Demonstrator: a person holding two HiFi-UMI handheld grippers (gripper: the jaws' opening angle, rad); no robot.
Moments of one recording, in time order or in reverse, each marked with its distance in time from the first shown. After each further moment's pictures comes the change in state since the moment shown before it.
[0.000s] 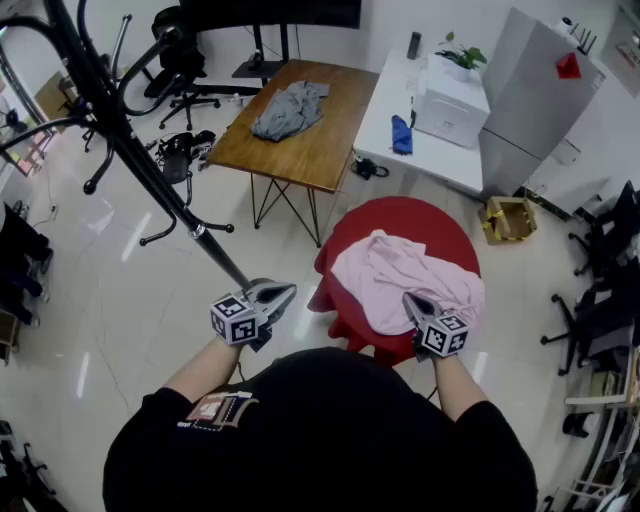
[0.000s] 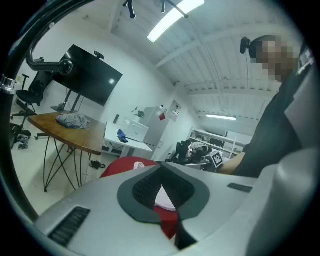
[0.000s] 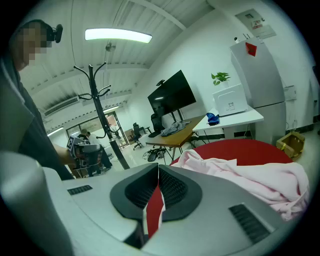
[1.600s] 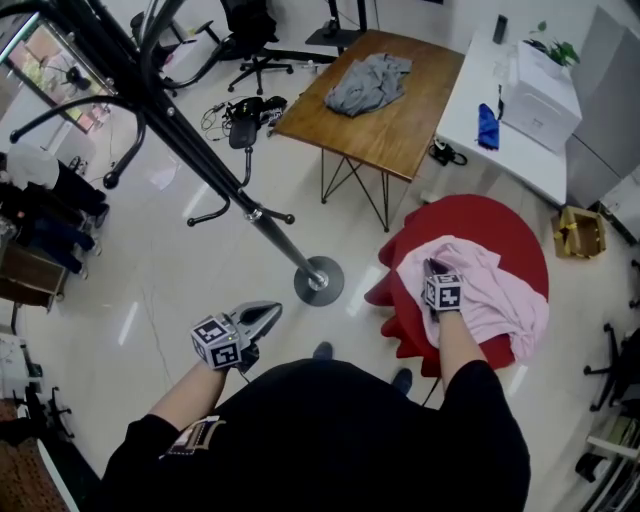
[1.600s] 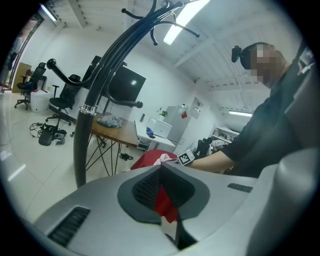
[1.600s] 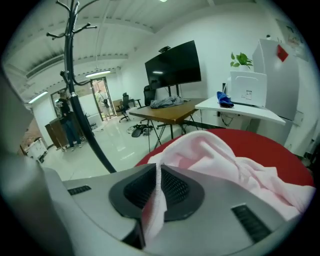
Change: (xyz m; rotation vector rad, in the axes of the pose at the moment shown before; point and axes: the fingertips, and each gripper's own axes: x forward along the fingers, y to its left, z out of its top) left arm -0.152 0.037 -0.022 -0.074 0.031 0.249; right arm 0.232 -0.064 -0.052 -0.187 0.271 -0.207
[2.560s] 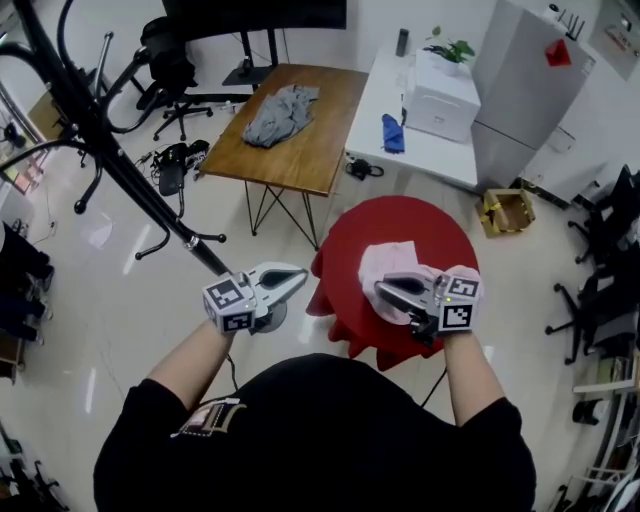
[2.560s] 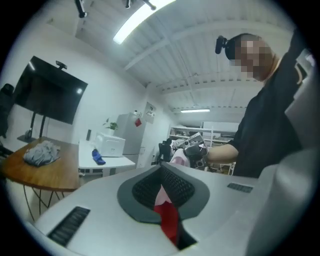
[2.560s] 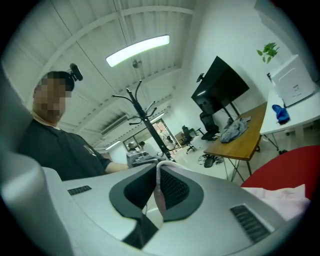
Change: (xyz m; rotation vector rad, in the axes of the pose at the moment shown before) left arm 0.145 -0.141 0.117 0.369 -0.061 -0.474; right arm -0.326 0.131 0.137 0.096 -0.337 0.869
